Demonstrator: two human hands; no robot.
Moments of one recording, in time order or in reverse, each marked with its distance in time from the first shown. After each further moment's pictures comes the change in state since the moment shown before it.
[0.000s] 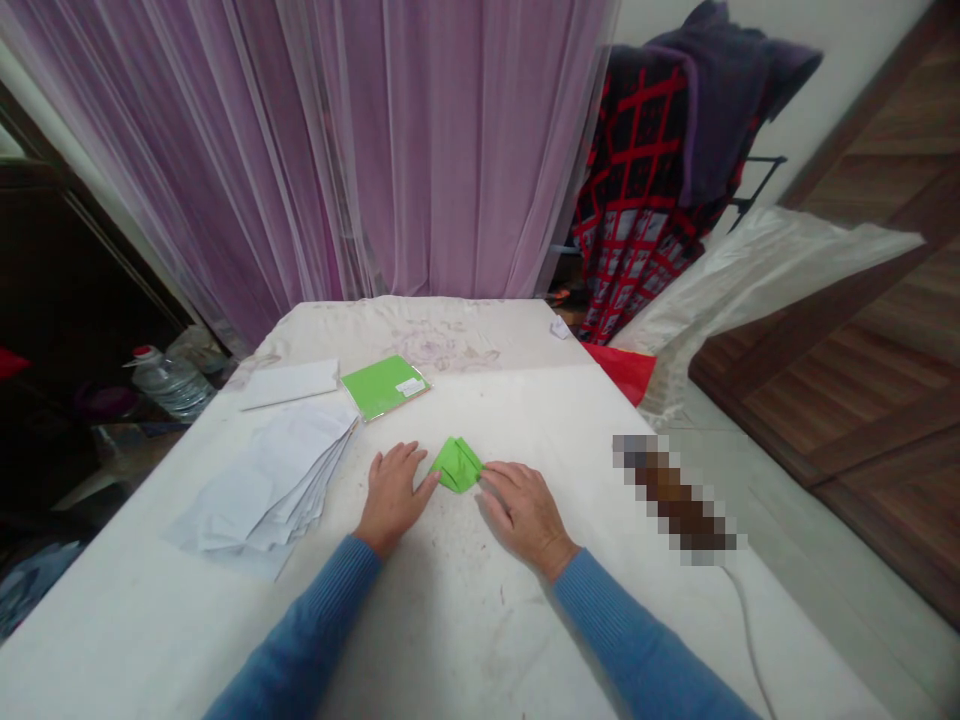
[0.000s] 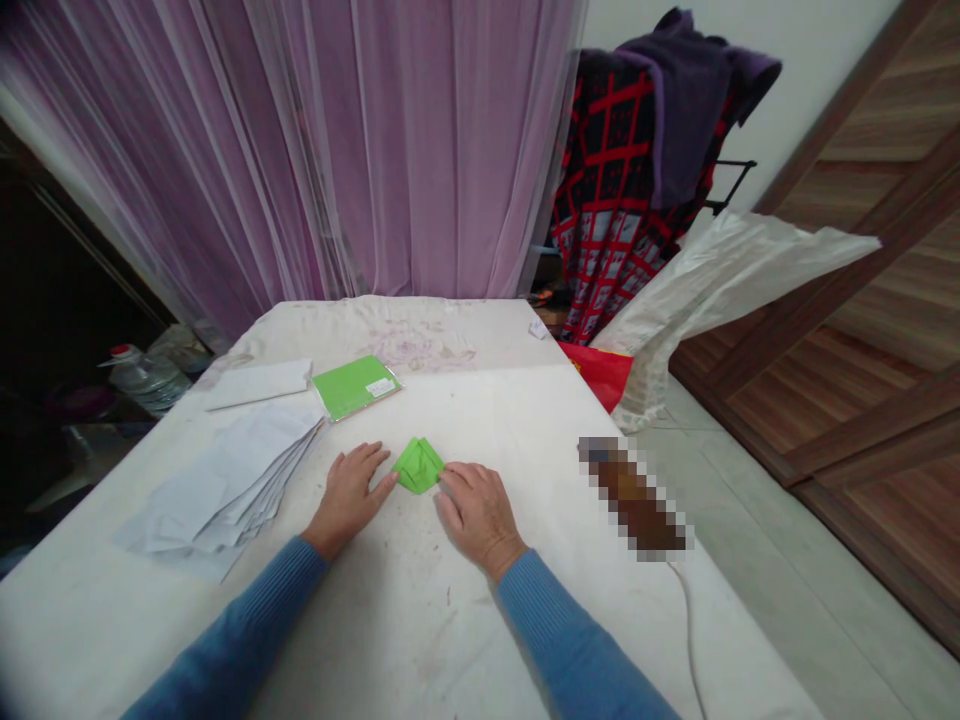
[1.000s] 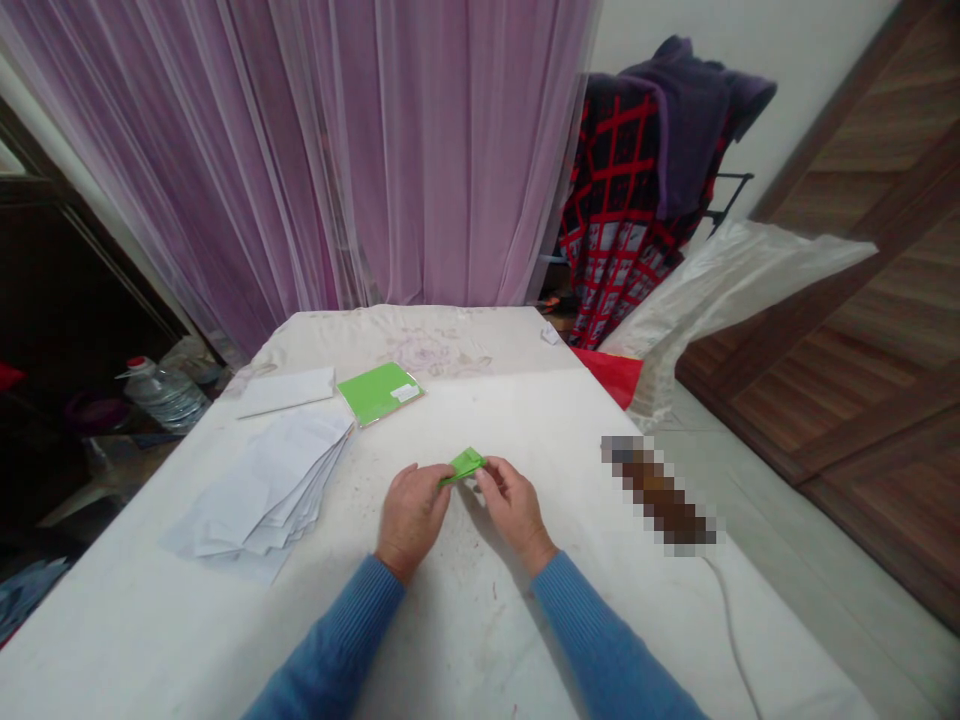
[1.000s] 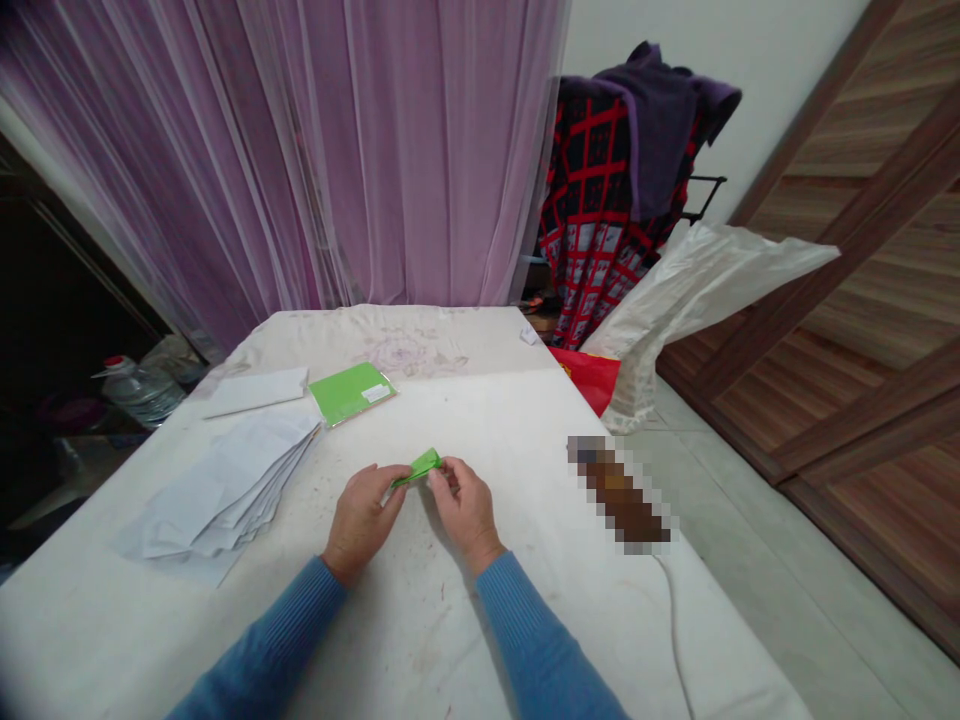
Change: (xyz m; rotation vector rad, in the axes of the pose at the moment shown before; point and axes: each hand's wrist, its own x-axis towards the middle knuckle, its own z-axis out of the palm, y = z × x) left_hand -0.017 0.034 0.004 -0.175 0.303 0.293; right_hand 0.014 -0.017 0.010 0.606 0.168 0.446
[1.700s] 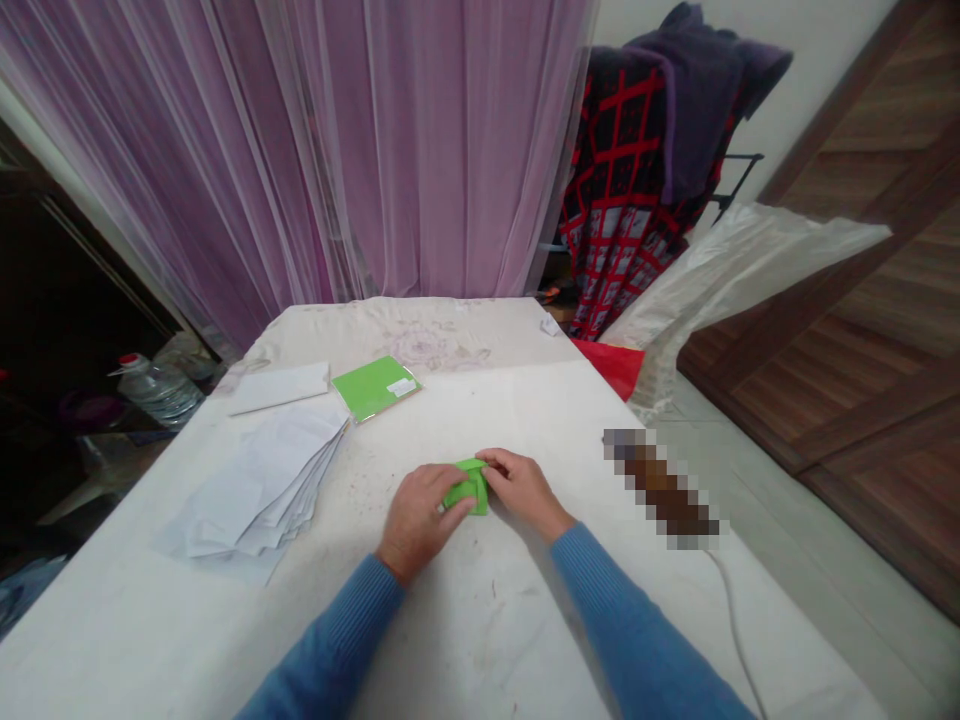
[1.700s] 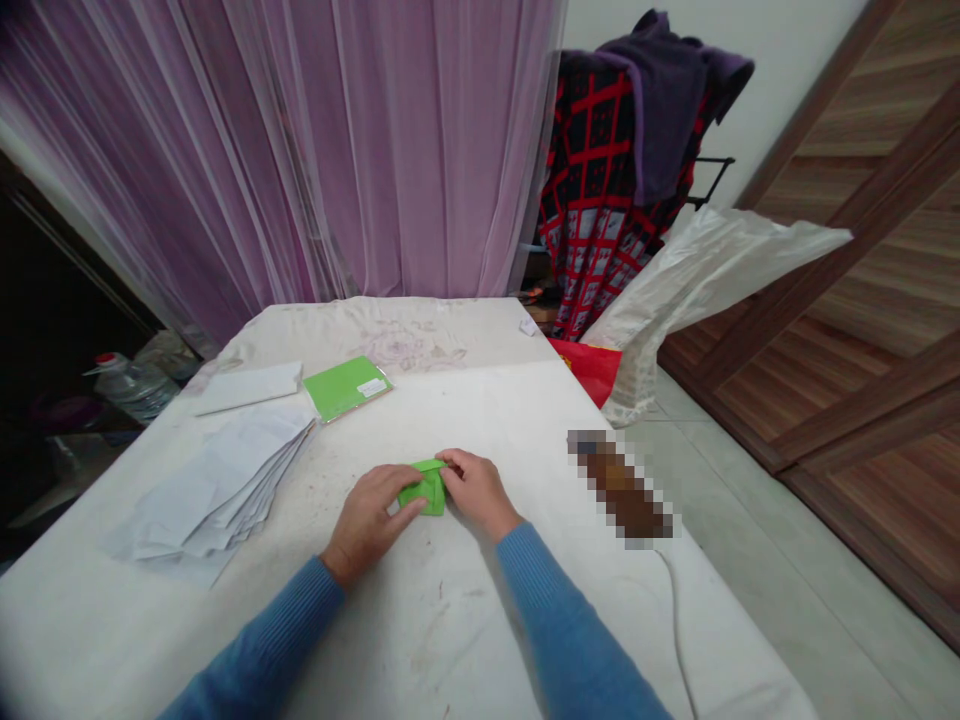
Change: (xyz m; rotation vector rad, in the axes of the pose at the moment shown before) left_hand 0.004 0.008 -0.001 -0.081 -0.146 0.077; right_hand 0.024 0.018 -0.020 -0.114 -0.209 0.011
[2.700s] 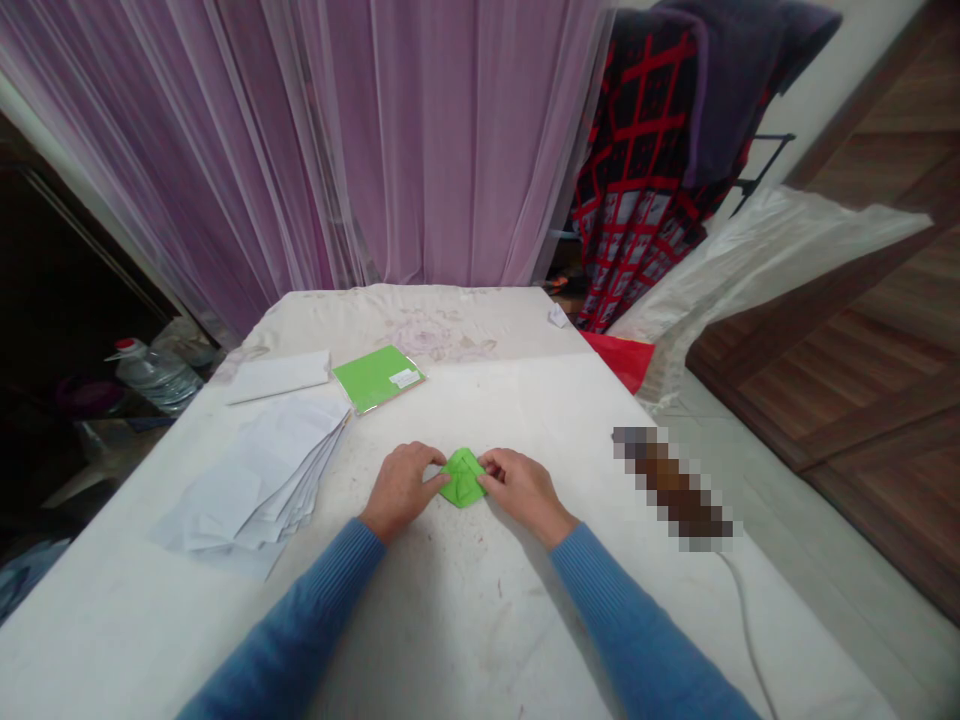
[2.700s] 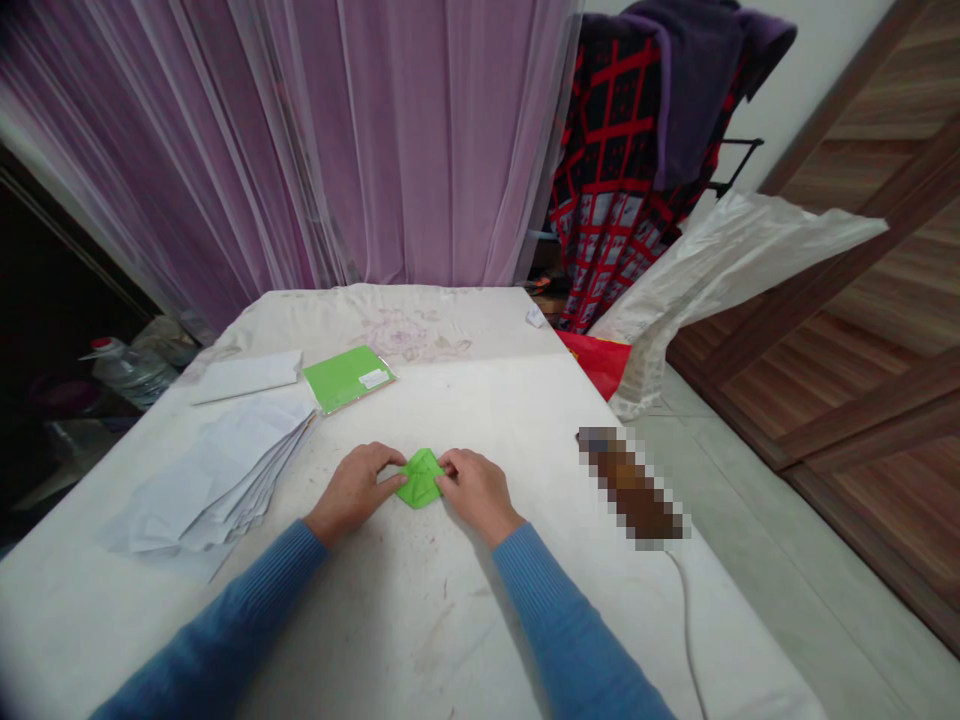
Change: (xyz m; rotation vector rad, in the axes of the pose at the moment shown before) left_hand 0.019 -0.035 -0.015 0.048 -0.231 -0.223; right_hand -0.004 -0.013 0.004 -0.399 -0.023 -0.012
